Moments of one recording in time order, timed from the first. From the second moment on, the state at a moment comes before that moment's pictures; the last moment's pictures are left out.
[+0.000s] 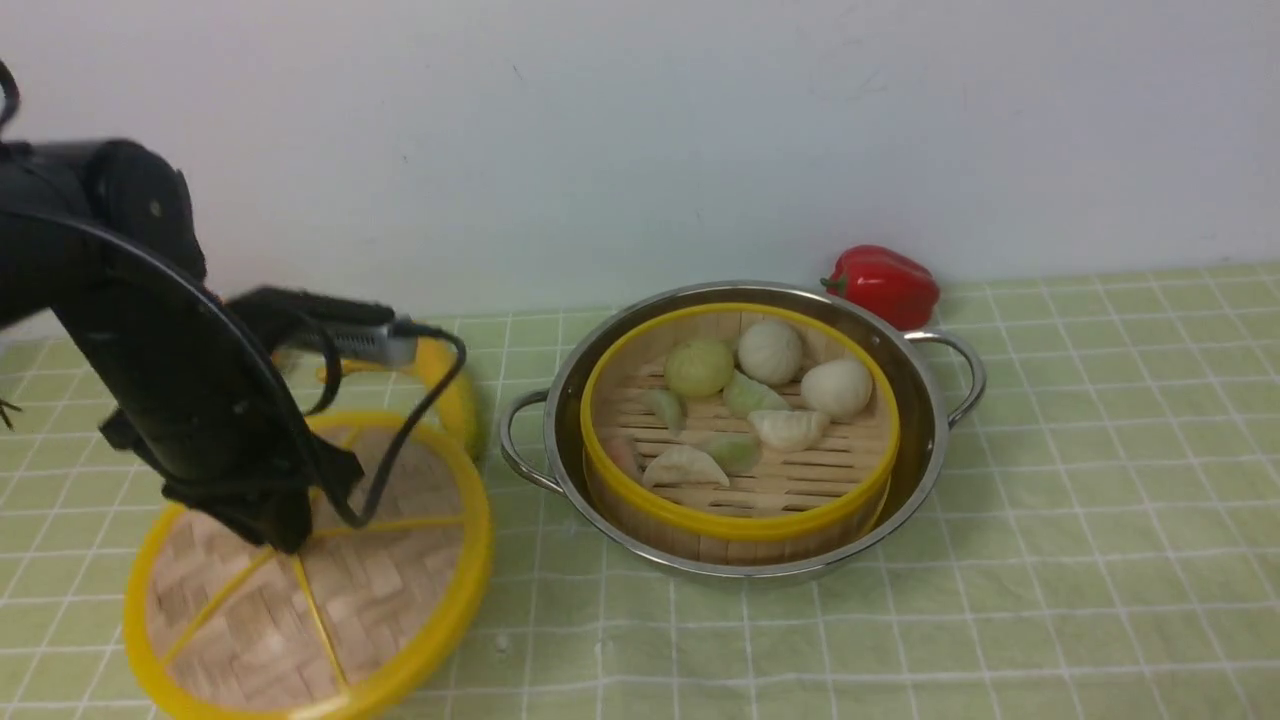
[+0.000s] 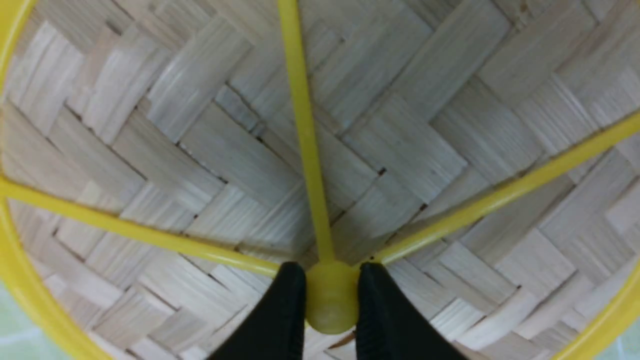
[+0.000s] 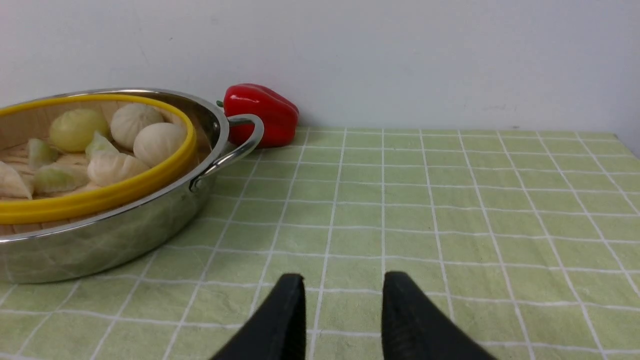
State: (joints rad) right arm 0.08 0.00 0.01 -0.03 0.34 0.15; left arm -0.07 1.69 -1.31 0.00 1.21 0.23
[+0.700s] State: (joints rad) right arm 0.08 0.00 0.01 -0.03 0.34 0.15; left arm -0.48 1.83 -1.73 -0.02 1.18 0.45
